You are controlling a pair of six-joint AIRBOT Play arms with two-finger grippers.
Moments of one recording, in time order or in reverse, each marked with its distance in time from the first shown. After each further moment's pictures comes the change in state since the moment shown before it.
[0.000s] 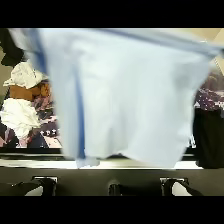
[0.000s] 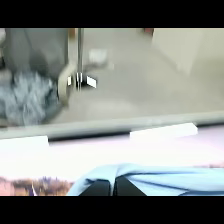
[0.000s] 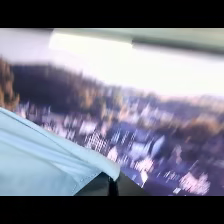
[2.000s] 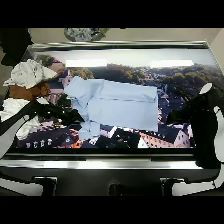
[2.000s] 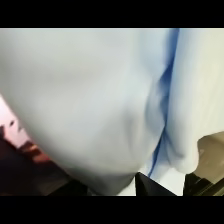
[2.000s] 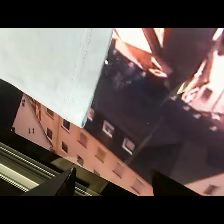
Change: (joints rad) left arm 0.081 -0.428 -0.679 -0.528 -0.372 0.167; right arm 0.165 -0.376 -0.447 -0.304 0.227 0.023
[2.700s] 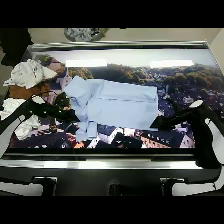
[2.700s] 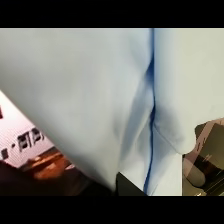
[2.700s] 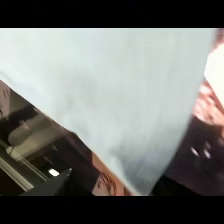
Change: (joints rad) left arm 0.031 0.061 -0.003 0.016 -0.043 0.100; right arm 0.024 0.008 -0.307 0.331 -0.254 -0.017
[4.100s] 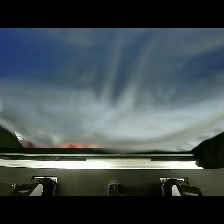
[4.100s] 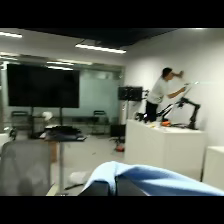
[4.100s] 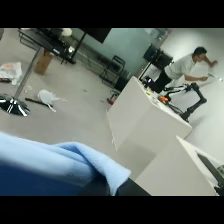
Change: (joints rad) left arm 0.084 0.790 0.915 0.197 0.278 -0.219; right arm 0.105 0.943 0.817 -0.603 -0.273 -0.017
